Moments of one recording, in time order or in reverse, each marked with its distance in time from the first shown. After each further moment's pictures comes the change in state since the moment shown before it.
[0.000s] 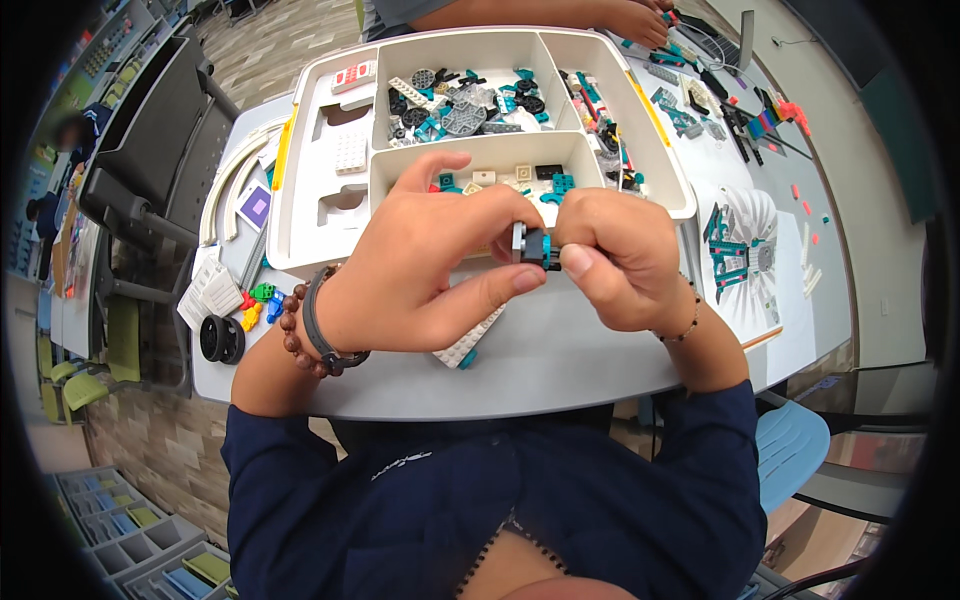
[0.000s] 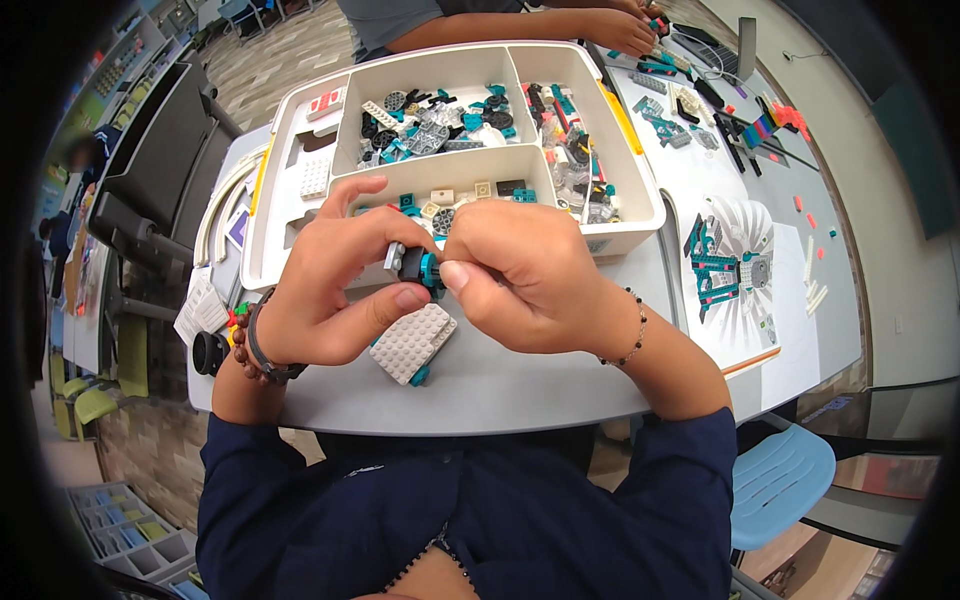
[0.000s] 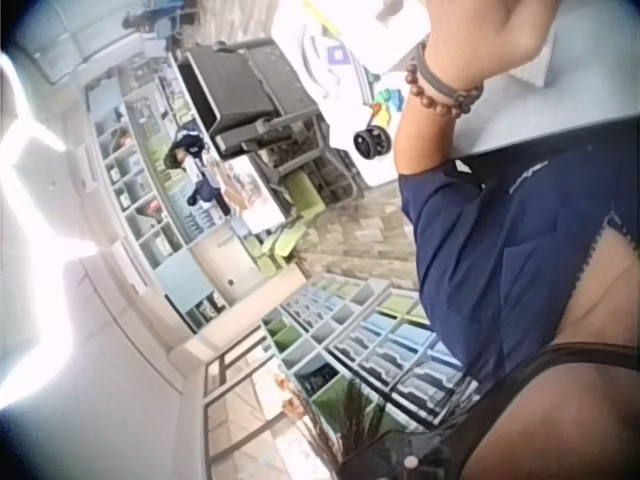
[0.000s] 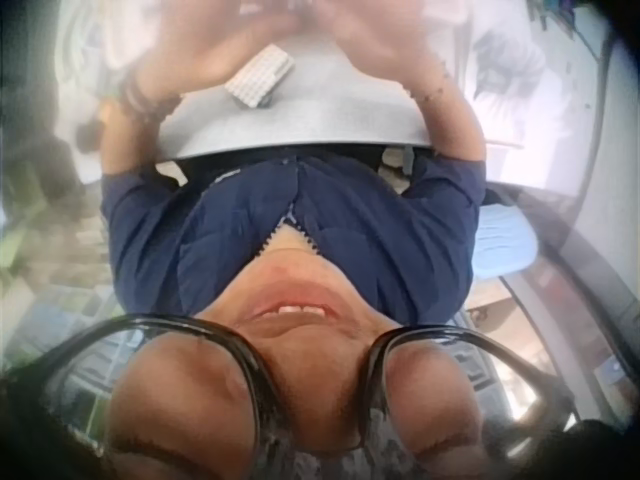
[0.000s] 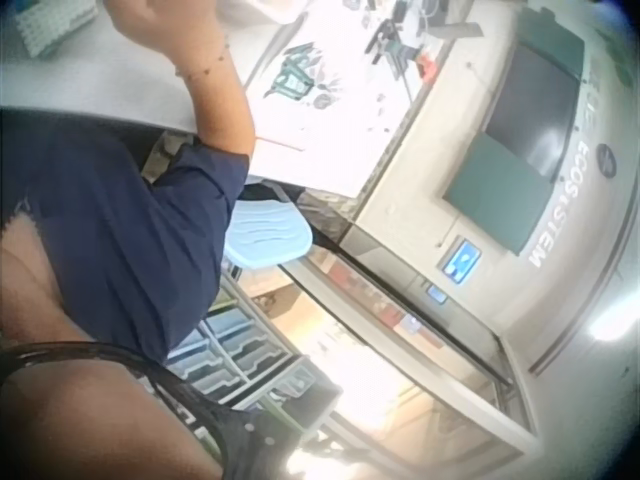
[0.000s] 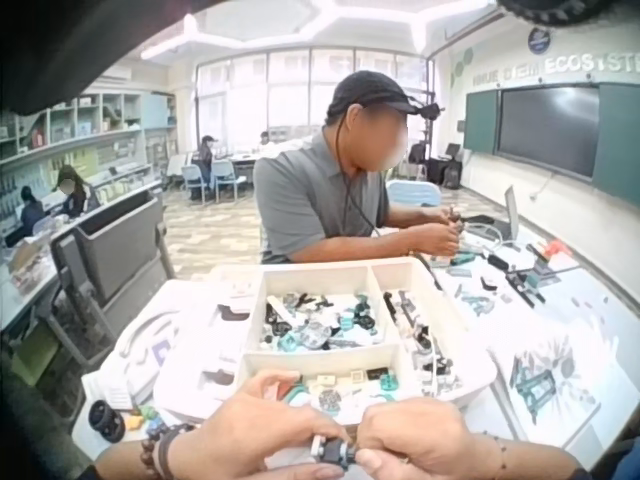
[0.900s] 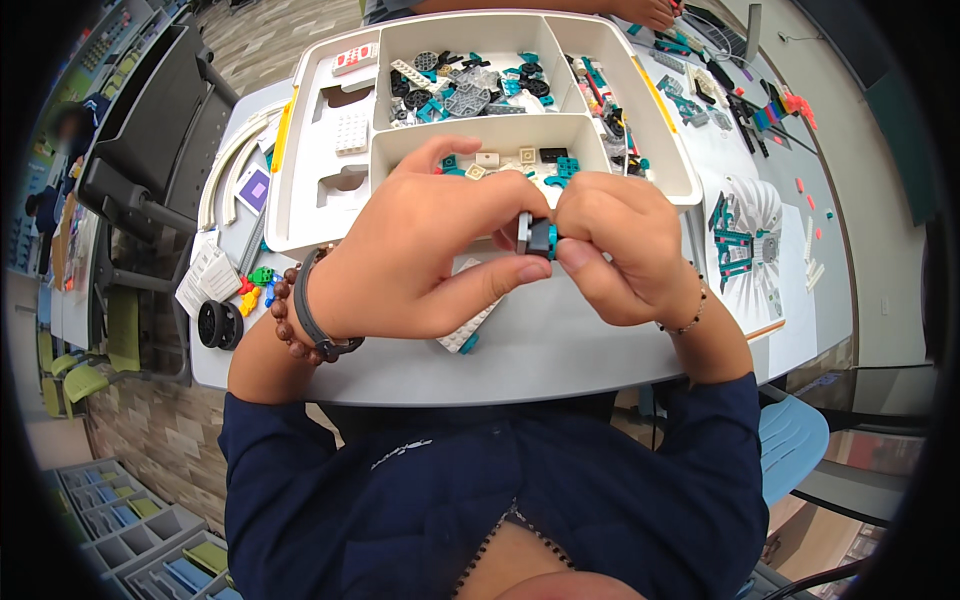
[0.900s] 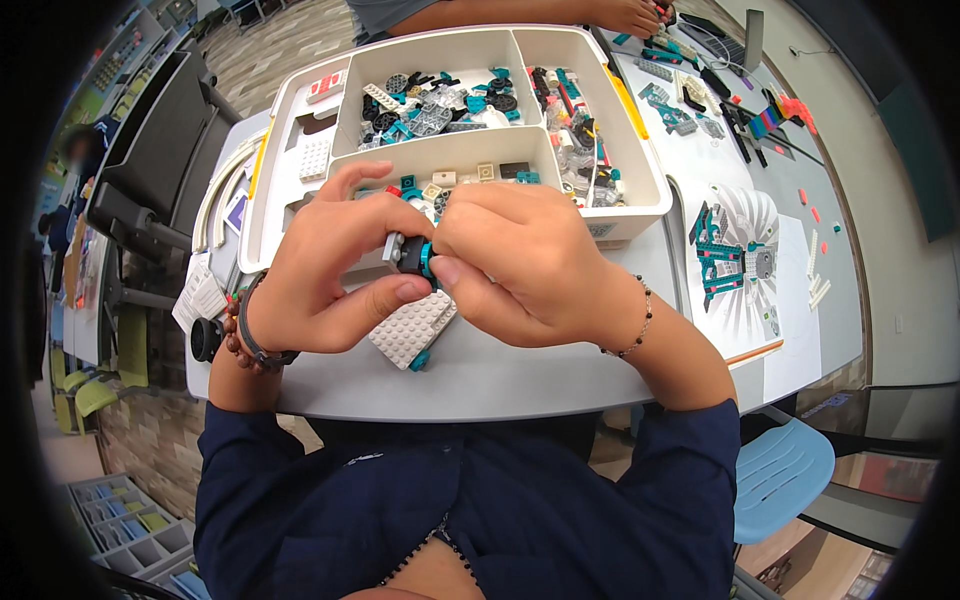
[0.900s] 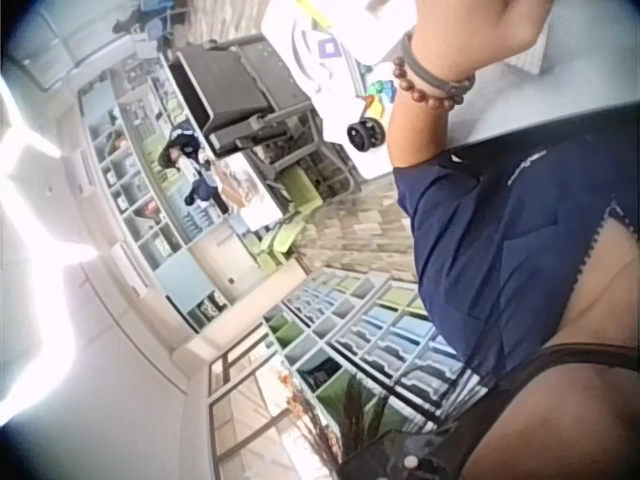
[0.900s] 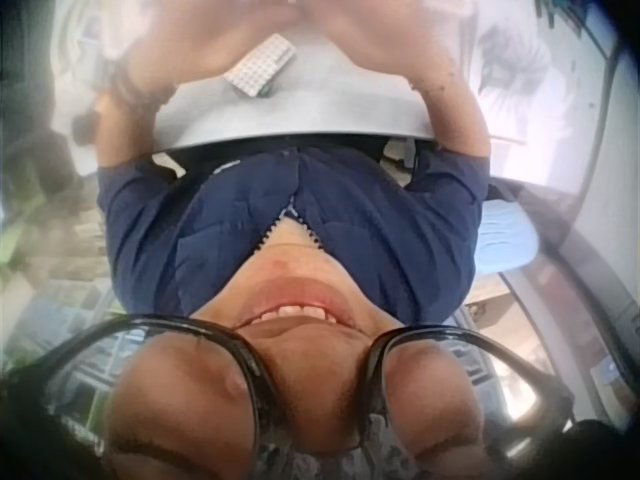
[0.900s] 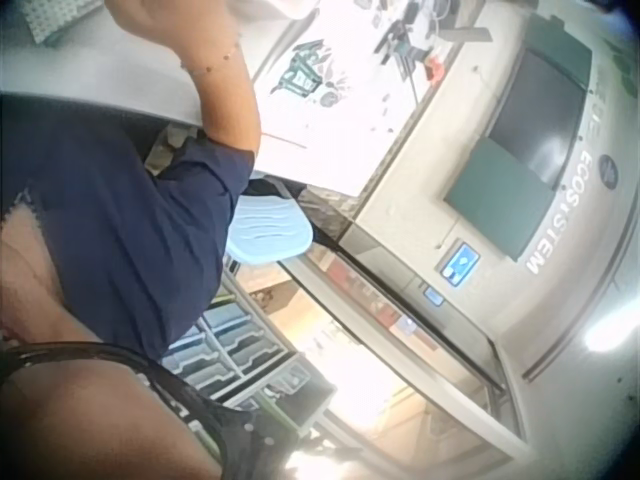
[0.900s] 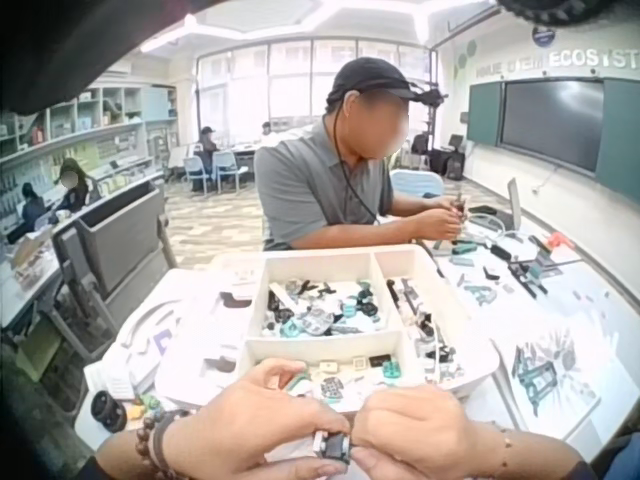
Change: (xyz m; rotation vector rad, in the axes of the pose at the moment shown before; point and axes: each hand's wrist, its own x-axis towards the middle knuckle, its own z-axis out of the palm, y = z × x) left_hand 0.000 0.005 -0.003 0.012 -0.027 0.009; right_hand 0.004 -0.003 0.000 -0.203 -0.043 -0.193
